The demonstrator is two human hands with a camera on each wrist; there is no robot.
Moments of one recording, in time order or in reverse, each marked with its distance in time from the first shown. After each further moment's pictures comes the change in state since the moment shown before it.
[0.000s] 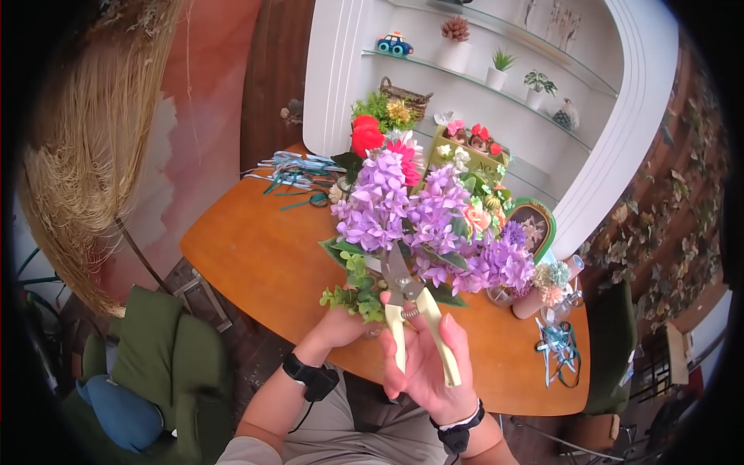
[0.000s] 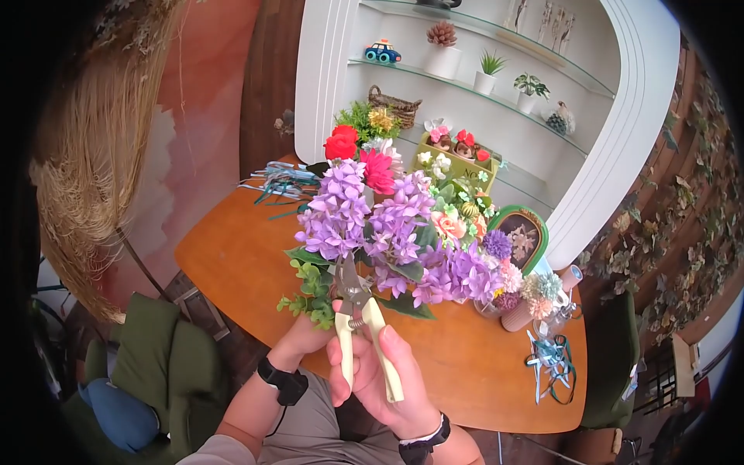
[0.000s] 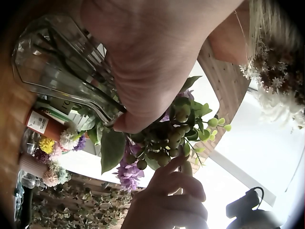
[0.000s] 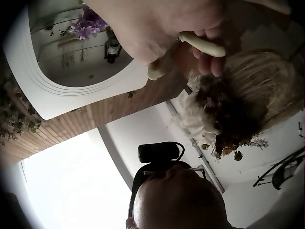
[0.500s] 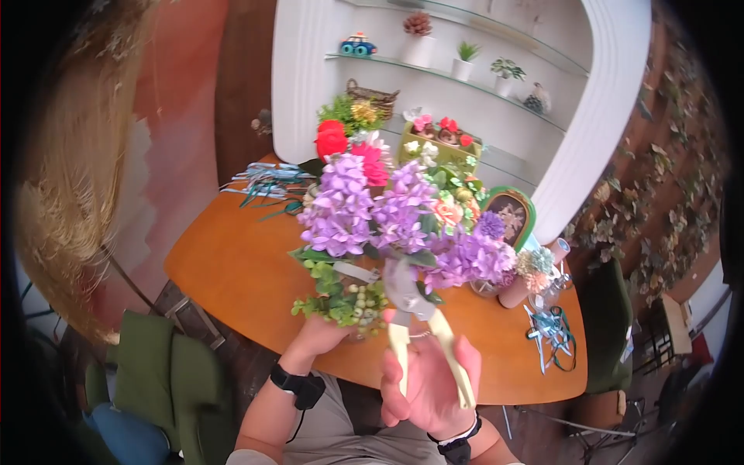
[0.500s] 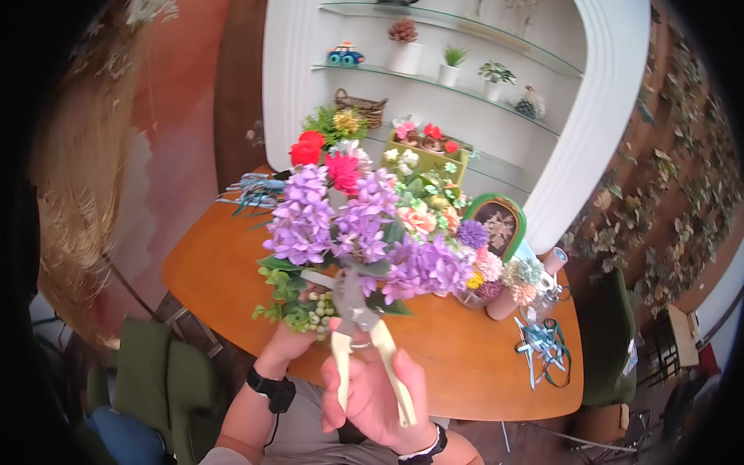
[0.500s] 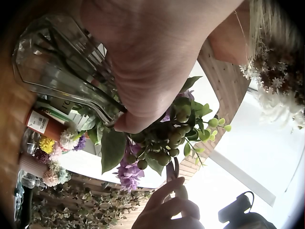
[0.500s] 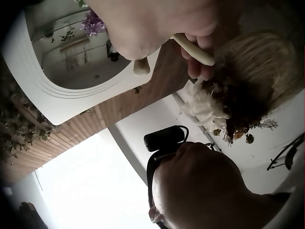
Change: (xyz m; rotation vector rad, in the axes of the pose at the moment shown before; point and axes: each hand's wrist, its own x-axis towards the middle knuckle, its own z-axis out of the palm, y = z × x) left_hand -0.004 -0.020 -0.008 0.161 0.055 -0.005; right_hand -0.033 0.003 0.005 0.184 0.005 -0.087
